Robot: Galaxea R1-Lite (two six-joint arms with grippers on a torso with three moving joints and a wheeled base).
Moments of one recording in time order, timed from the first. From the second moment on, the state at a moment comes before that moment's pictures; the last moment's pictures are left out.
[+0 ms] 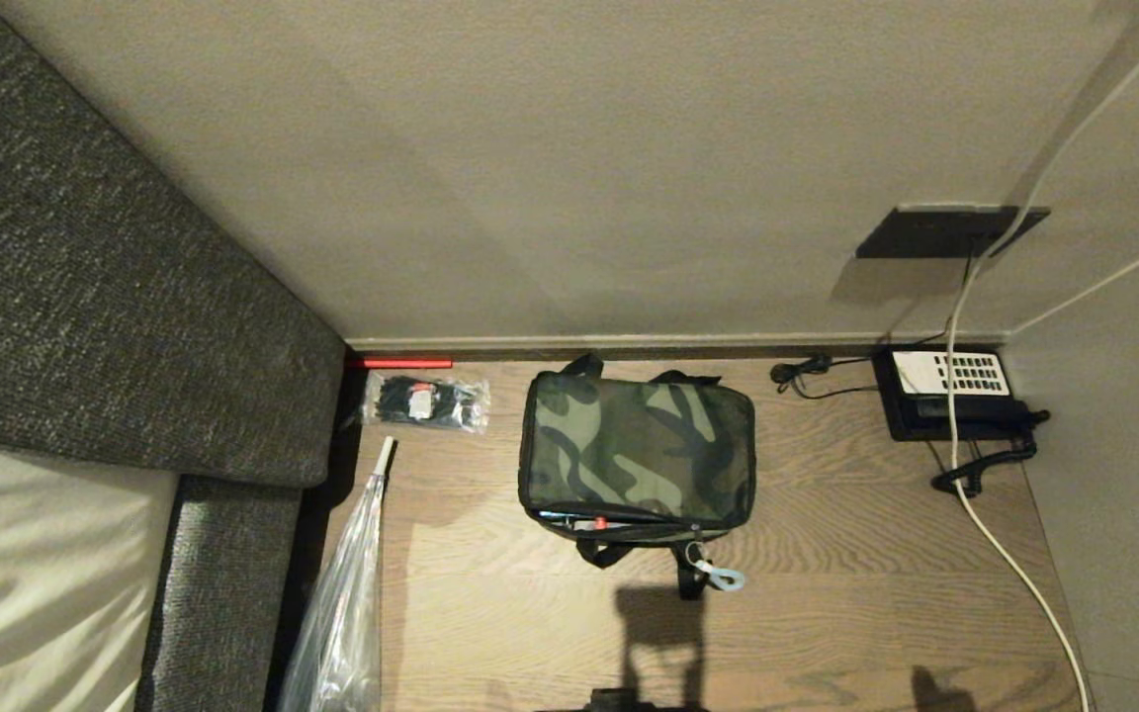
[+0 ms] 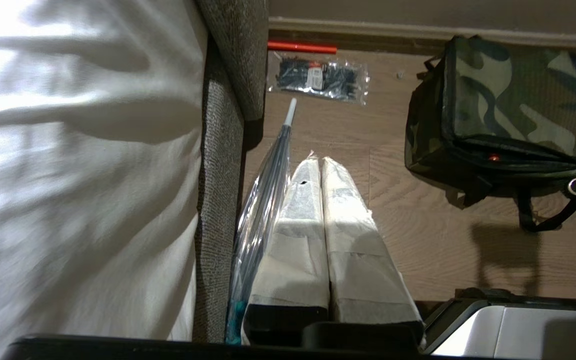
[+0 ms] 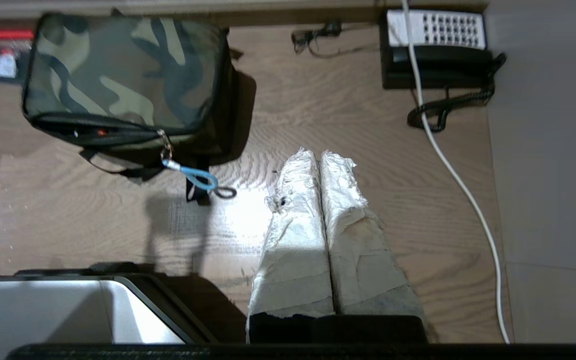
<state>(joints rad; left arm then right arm) 0.00 0.00 0.00 0.00 0.00 -0.02 0.00 0.00 0.00 0.00 0.00 0.00</state>
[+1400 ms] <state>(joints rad) 0.00 0.00 0.00 0.00 0.00 -0.01 0.00 0.00 0.00 0.00 0.00 0.00</state>
